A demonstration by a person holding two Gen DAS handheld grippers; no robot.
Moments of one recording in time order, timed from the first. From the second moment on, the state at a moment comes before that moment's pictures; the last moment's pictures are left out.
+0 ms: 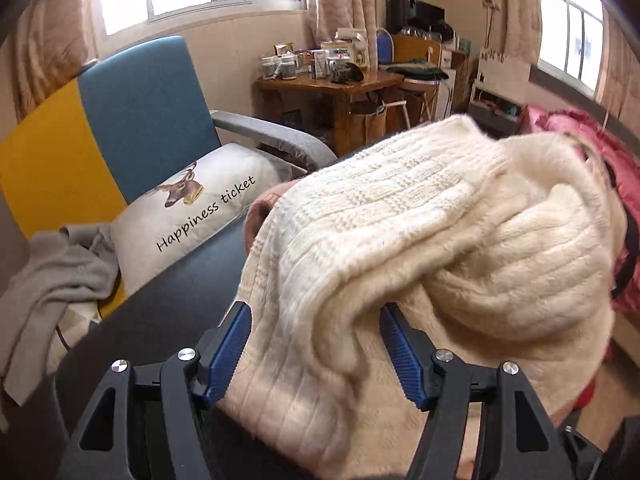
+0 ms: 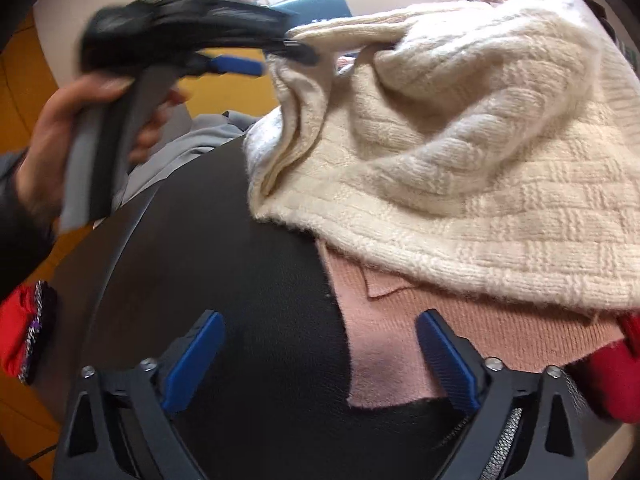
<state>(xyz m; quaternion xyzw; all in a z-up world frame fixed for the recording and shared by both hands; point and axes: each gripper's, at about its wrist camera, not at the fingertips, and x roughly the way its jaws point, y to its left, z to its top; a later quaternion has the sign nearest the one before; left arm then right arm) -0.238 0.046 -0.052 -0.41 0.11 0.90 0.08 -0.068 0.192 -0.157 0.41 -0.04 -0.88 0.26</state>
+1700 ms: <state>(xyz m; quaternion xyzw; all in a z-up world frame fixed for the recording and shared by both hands) 0.150 -0.362 -0.079 -0.35 -0.34 0.84 -0.23 0.018 0.056 -0.152 0.51 0.02 -0.69 0.50</state>
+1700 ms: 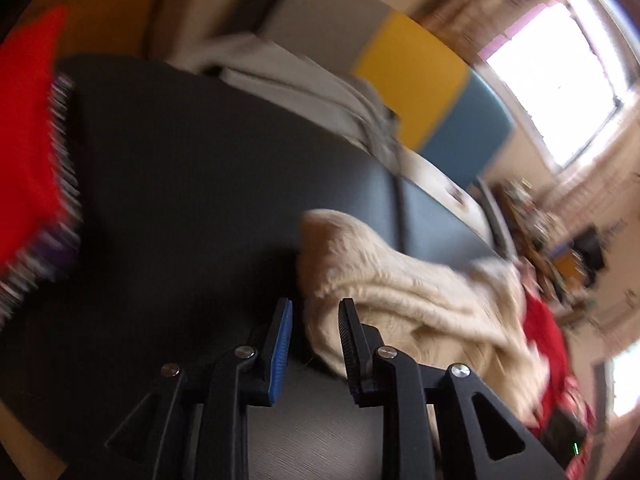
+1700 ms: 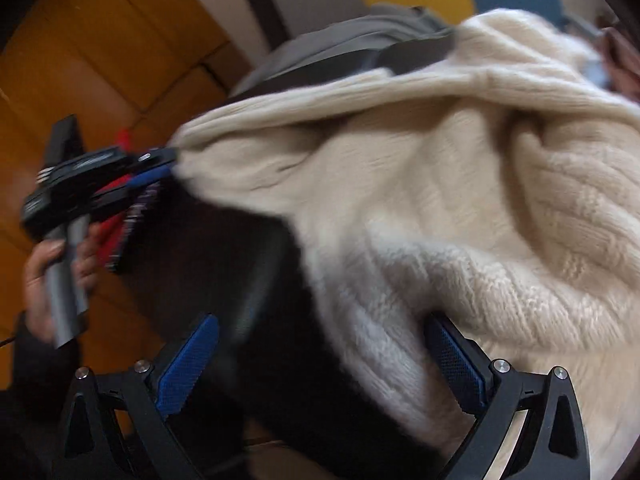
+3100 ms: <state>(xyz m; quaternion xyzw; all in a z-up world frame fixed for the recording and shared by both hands) 0.129 -0.285 -0.139 -0.43 -0.31 0.84 -0.10 -0.139 0.254 -0.008 0.25 -0.25 -0.93 0.10</state>
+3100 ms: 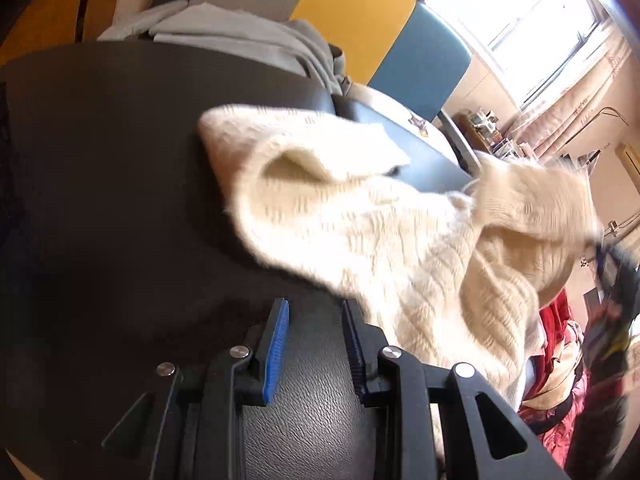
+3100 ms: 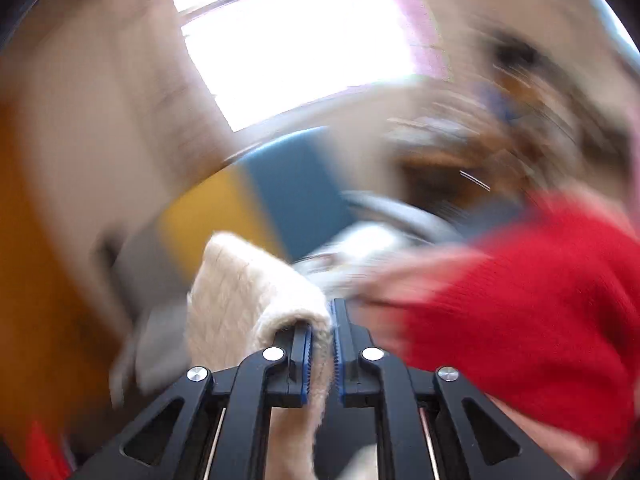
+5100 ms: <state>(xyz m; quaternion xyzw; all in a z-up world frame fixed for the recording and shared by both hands) 0.107 -0.239 -0.147 -0.42 -0.33 0.84 -0.06 0.046 0.091 -0.137 0.41 -0.06 -0.78 0.47</state>
